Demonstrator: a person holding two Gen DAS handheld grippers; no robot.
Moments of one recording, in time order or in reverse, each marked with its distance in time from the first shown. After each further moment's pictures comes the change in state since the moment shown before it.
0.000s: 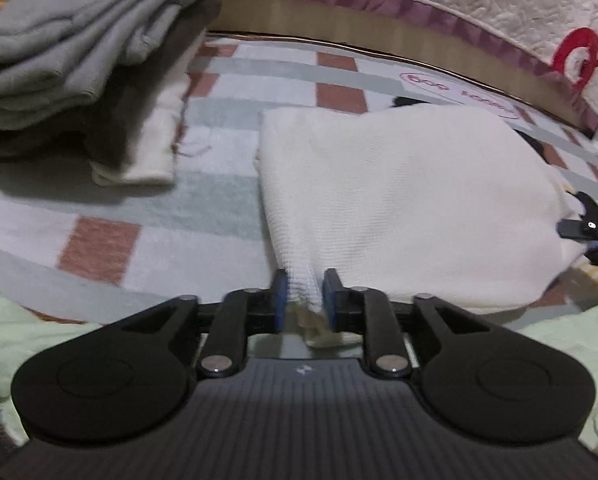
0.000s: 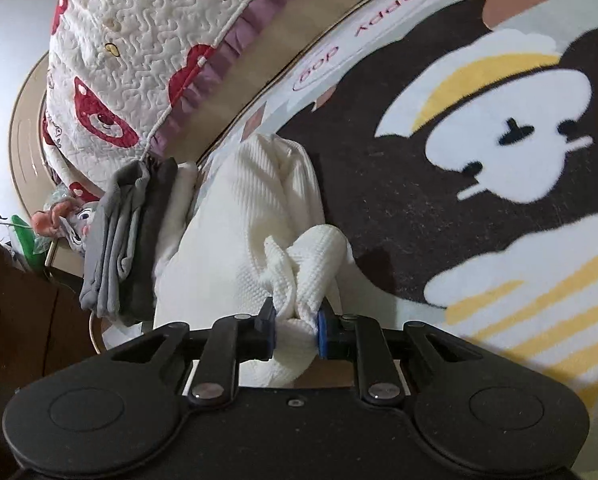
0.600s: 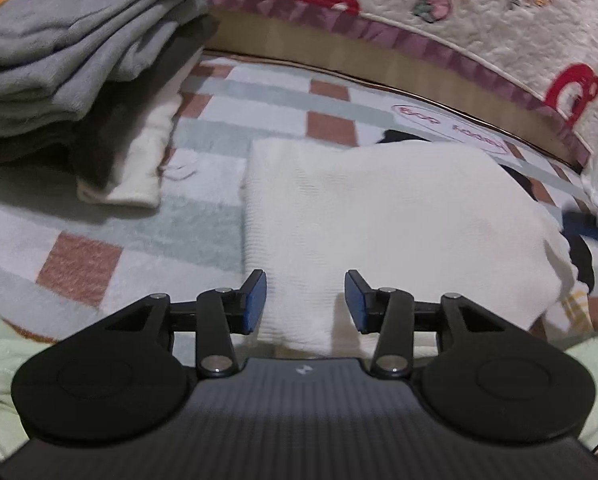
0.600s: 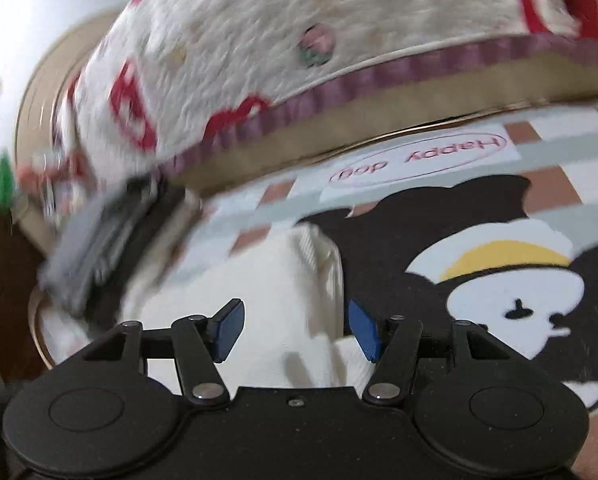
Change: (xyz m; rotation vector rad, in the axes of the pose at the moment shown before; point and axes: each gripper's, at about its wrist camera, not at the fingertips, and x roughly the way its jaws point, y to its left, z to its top) left arm 0.008 0.008 0.011 -0.092 -0.053 -0.064; right arm -0.024 0.071 0.000 -0.430 -0.184 -0.209
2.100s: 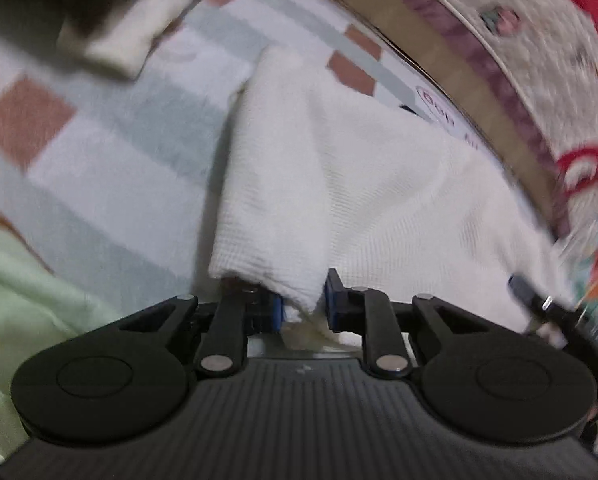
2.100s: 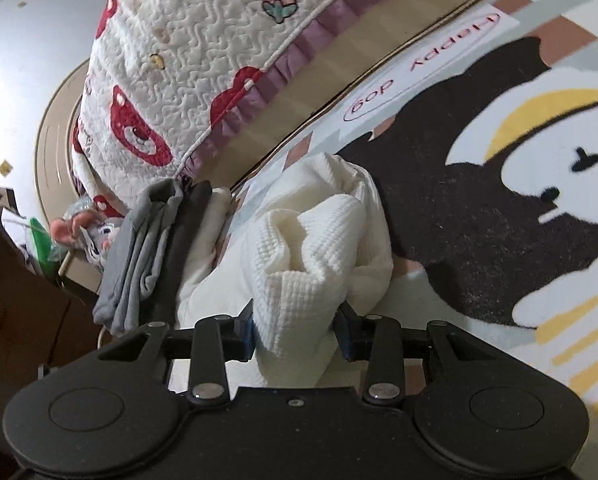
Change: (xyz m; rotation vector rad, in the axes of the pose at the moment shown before) left arm 0.036 0.001 -0.008 -0.296 0.169 -0.102; right arm 0.037 -0.017 -0.039 0.366 0.017 0.268
